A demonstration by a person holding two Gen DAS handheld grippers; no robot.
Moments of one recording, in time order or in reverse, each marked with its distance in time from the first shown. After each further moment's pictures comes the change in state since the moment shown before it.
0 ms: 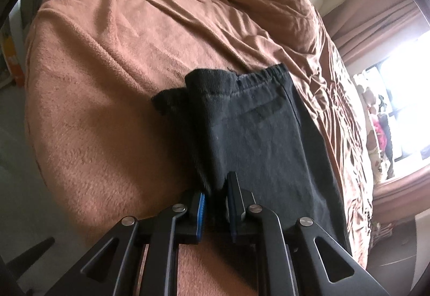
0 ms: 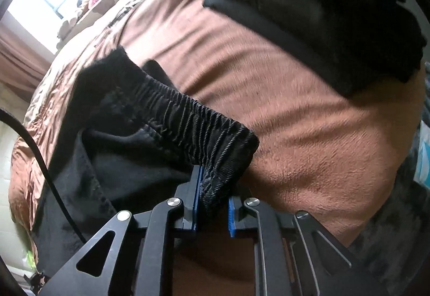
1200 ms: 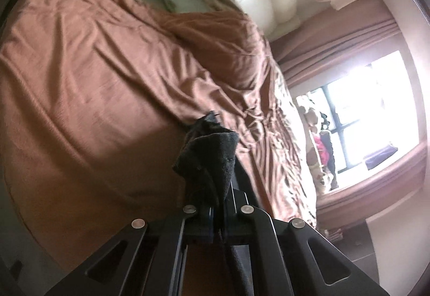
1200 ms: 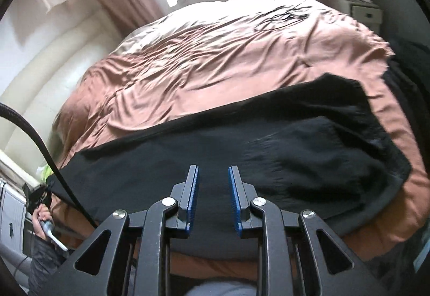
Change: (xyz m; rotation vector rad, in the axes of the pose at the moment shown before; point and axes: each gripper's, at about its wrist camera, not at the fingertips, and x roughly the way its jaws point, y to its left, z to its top) left arm -0.047 -0.014 0.055 -0.031 -0.061 -0.350; right arm -0.083 0.225 -0.092 -0.500 -0.013 0.302
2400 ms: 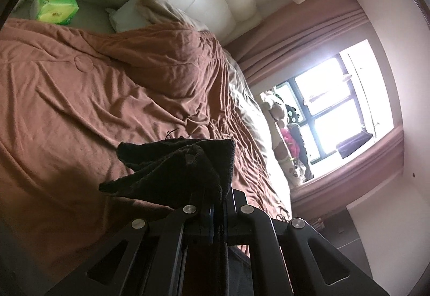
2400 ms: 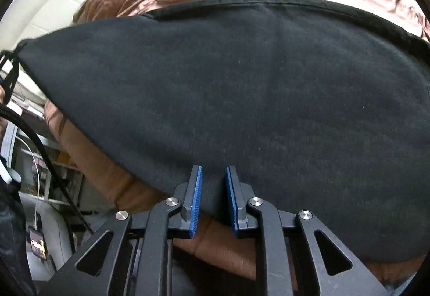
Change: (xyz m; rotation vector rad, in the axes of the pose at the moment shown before) left arm -0.018 -0.100 0.021 0.085 0.004 -0.138; right arm 0.220 0.153 -0.062 -0.261 0.413 0.085
